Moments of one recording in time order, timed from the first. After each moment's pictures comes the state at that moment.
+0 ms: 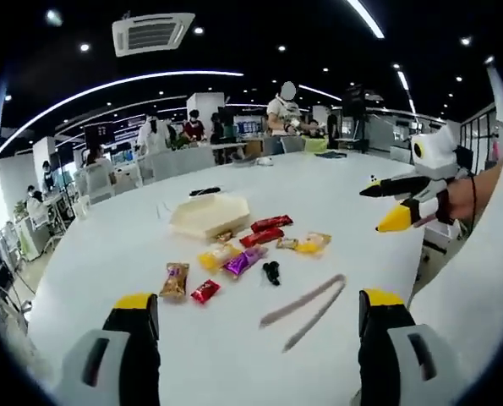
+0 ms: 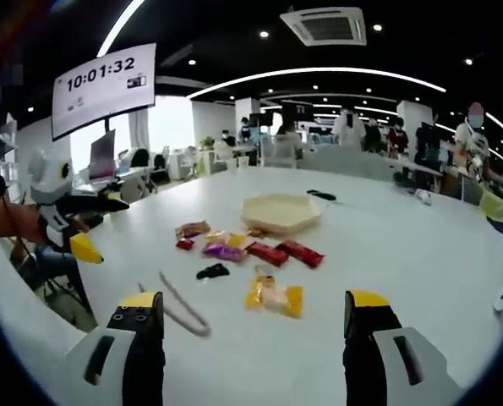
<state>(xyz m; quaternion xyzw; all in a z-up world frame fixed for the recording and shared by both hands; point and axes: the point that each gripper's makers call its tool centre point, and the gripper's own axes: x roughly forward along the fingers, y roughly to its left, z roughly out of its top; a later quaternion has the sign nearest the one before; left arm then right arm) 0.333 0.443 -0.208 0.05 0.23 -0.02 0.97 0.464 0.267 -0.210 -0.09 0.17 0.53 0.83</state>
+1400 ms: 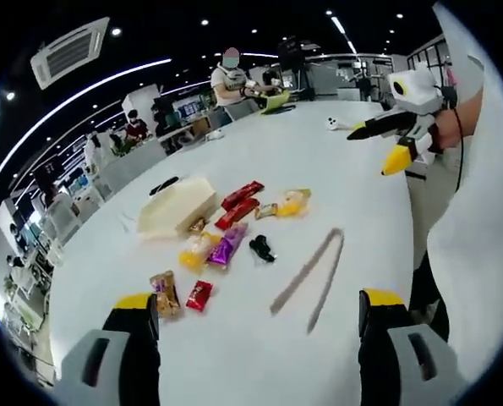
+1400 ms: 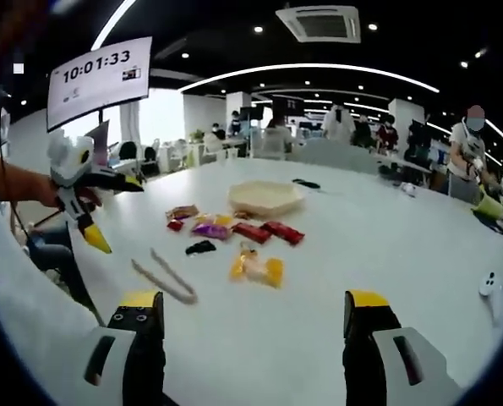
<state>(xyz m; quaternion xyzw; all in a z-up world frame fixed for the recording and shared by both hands) 0.354 0.440 -0.238 0.17 0.30 -0.13 0.93 0.463 0.222 -0.225 -0.11 0.18 0.50 0.84</state>
